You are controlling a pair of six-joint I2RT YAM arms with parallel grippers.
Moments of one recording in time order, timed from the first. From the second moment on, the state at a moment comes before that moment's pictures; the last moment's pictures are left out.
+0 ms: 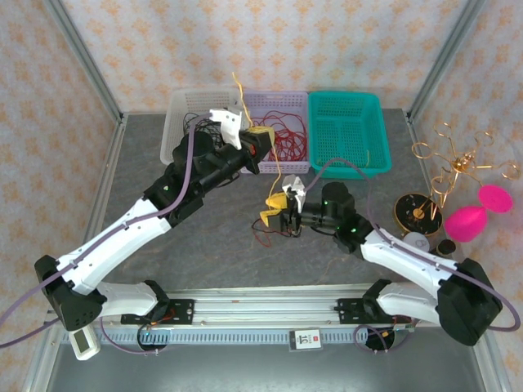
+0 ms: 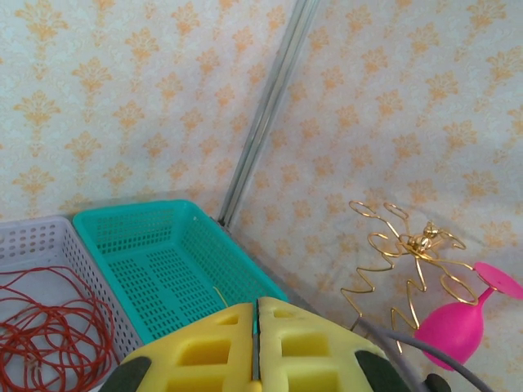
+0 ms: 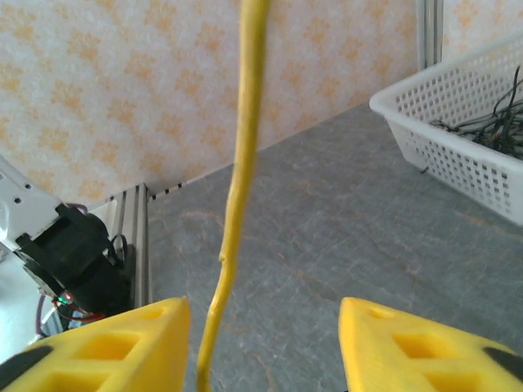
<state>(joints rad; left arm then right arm) -0.73 1.25 1.31 -0.06 0.02 -0.36 0.69 1.13 0.59 0.32 -0.61 0.15</state>
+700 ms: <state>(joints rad) -0.73 1.27 1.47 -0.23 -0.09 -0.21 0.69 1.32 0.46 0.59 -0.36 0.26</state>
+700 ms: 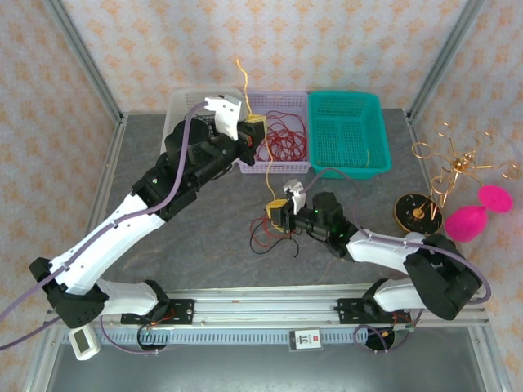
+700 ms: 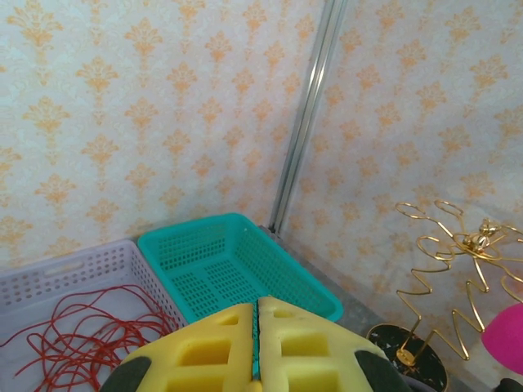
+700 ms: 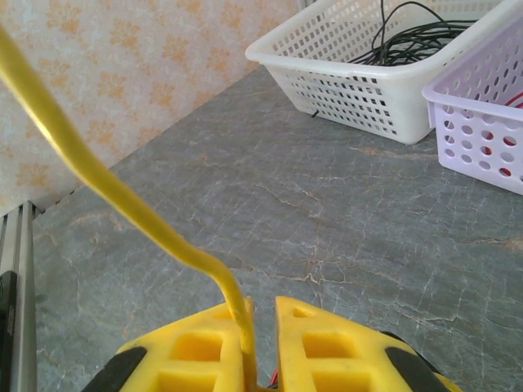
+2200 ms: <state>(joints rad) -0.73 1.30 1.44 -0.17 -0.08 -0.21 0.51 1.29 1.25 -0.22 -0.32 0.30</state>
